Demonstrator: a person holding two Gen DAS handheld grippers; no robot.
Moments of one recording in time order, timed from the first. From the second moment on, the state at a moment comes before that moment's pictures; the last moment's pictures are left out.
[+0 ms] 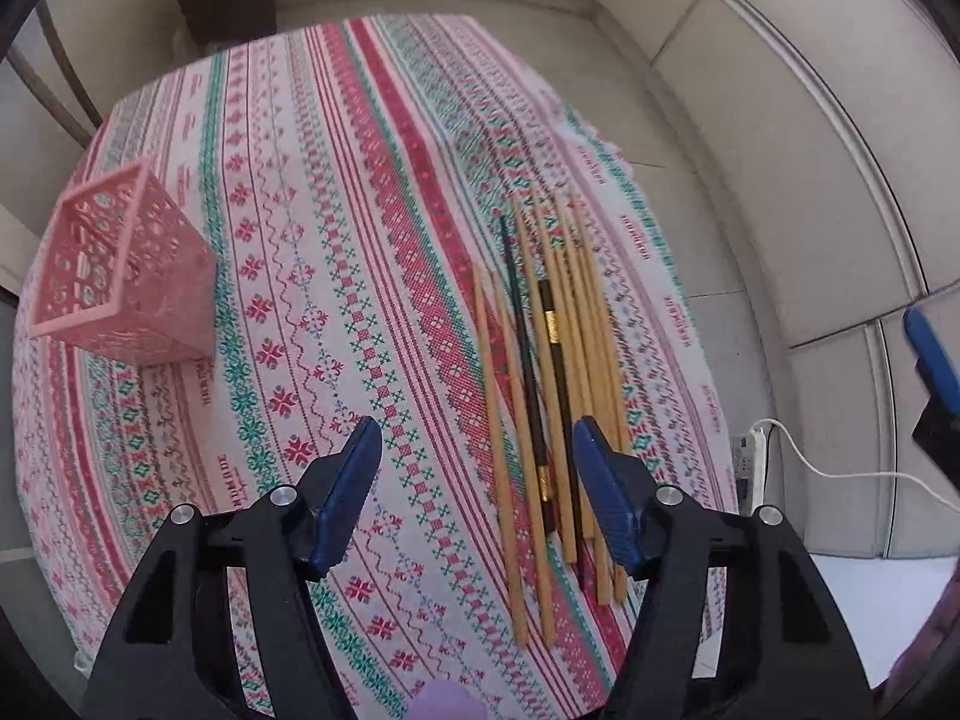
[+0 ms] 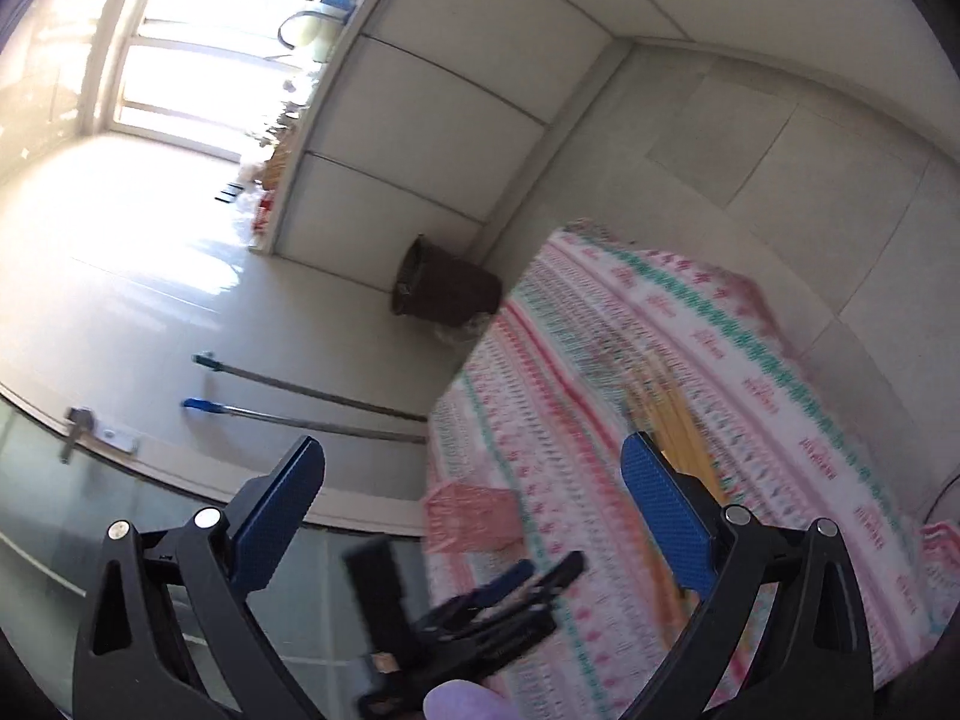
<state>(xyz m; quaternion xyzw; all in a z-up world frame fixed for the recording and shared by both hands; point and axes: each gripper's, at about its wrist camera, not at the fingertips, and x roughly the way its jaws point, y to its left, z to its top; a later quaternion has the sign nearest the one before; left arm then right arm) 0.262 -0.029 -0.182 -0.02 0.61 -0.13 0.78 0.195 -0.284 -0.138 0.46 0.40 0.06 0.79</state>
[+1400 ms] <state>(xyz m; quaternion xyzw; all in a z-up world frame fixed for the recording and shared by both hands) 0.221 0.029 -0.121 -0.01 0.44 -0.21 0.87 0.308 -0.259 -0.242 0.33 0.56 -0.02 0.76</state>
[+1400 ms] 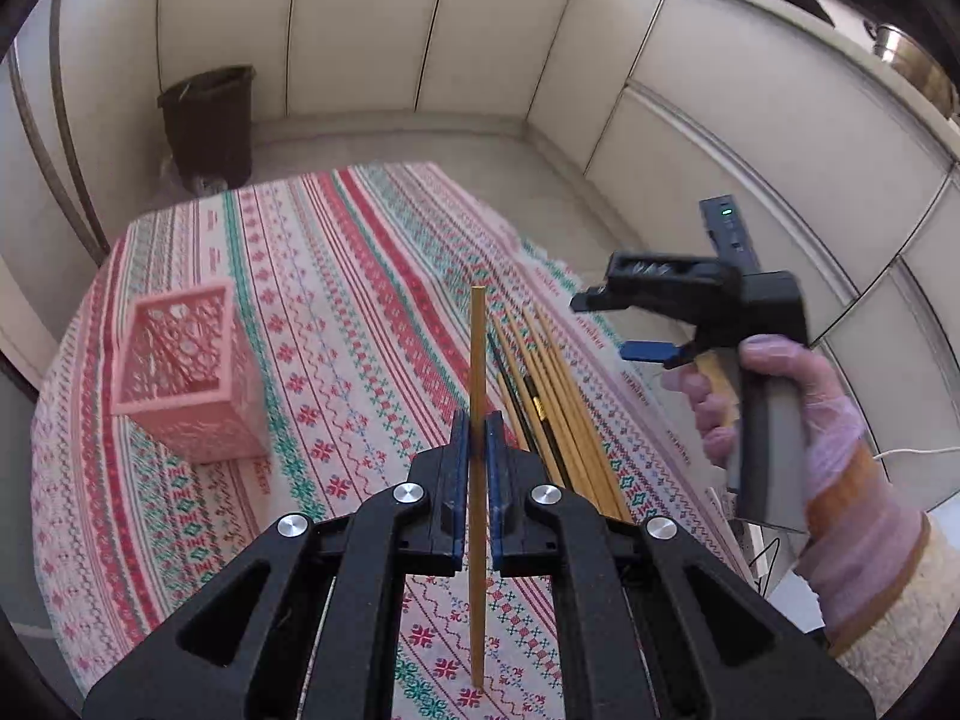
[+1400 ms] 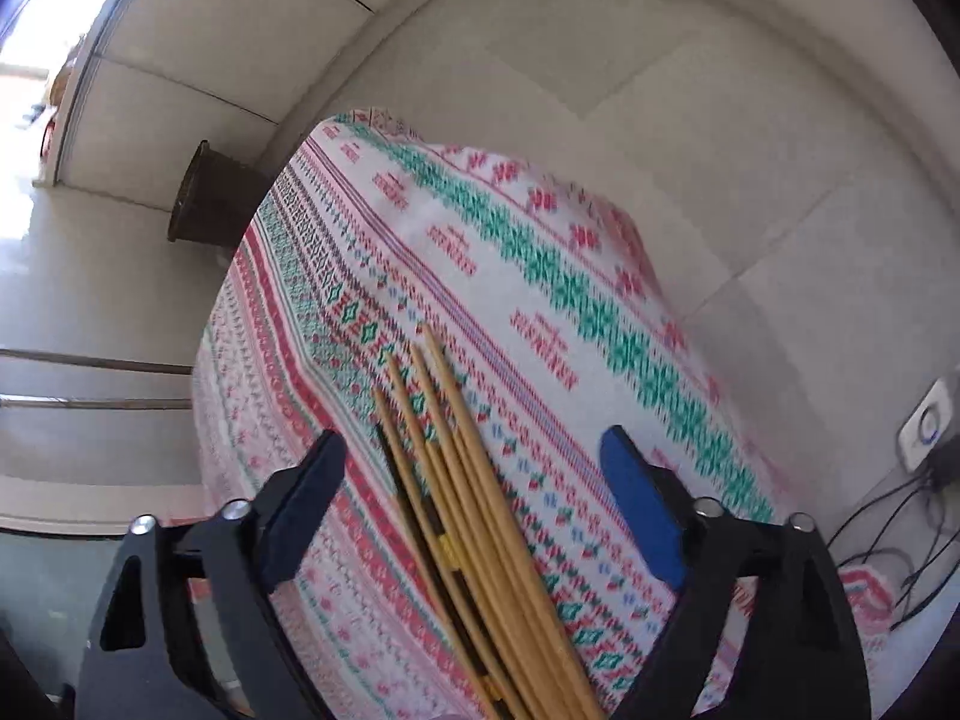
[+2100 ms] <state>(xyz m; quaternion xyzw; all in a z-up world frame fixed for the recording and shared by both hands) 0.193 0.090 -0.055 -0.07 0.34 -0.23 0.91 0.335 -0.203 -0.261 0.16 0.56 -0.06 0.81</state>
